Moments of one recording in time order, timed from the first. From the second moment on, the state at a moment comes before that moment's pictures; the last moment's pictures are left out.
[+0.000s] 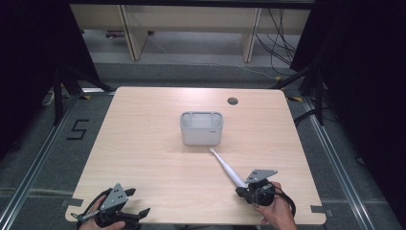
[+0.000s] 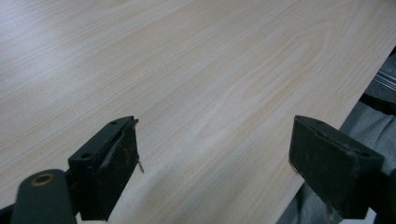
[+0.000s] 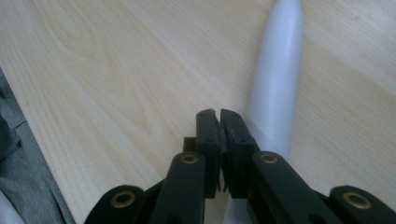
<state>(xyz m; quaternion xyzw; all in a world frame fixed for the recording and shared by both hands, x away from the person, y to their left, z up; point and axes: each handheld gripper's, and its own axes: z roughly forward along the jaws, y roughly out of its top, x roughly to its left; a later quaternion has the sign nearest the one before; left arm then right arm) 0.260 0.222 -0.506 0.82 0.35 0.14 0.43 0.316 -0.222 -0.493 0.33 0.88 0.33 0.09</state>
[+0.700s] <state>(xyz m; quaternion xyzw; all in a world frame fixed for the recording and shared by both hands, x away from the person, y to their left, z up) 0.260 0.222 -0.506 0.82 0.35 0.14 0.43 0.314 -0.239 -0.490 0.35 0.88 0.32 0.08</state>
